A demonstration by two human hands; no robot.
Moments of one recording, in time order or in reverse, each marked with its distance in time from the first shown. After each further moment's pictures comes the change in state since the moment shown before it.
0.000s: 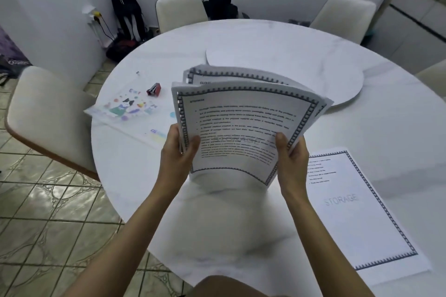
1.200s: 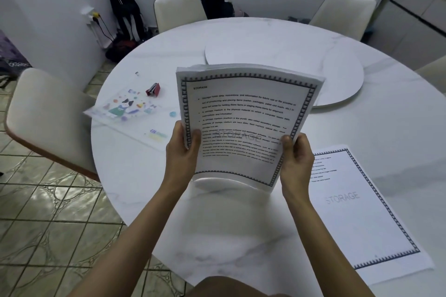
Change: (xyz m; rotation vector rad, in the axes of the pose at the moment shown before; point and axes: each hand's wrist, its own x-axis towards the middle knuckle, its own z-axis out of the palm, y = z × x) left_hand 0.002 0.005 0.014 -0.068 0.047 0.017; right_hand 0.001 0.014 -0.009 -0.070 0.065 -0.020
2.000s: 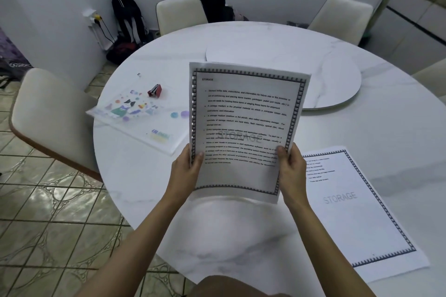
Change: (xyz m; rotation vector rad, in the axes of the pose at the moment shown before) left_hand -0.021 -0.032 -0.006 0.185 -0.135 -0.184; right_hand -0.007 0.019 -0.011 -0.086 -0.131 0.080
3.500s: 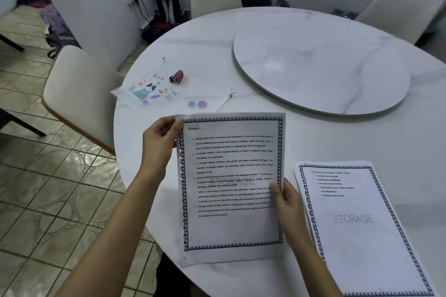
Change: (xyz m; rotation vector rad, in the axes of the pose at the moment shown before) left_hand 0.019 0.037 -0.038 -0.352 0.390 -0.138; right_hand -0.026 0.037 -0.020 -0.090 -0.315 0.213
